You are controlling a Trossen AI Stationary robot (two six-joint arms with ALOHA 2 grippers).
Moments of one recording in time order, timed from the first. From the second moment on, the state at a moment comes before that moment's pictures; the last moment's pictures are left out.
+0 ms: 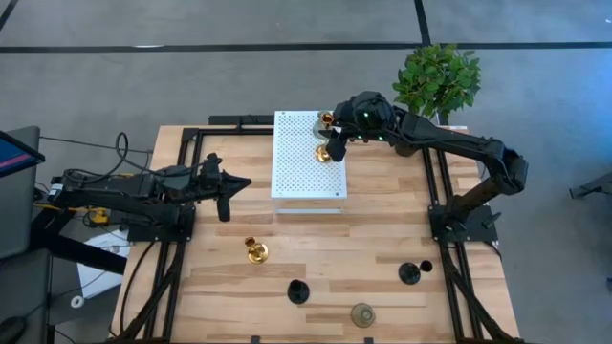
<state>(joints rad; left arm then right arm) -0.06 0.45 0.55 -0.14 -0.35 -0.16 -0.40 1.50 1.37 -0.36 0.03 -0.03</state>
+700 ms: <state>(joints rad) -0.06 0.45 0.55 -0.14 -0.35 -0.16 -0.31 1.49 1.67 -1.13 -0.03 -0.13</state>
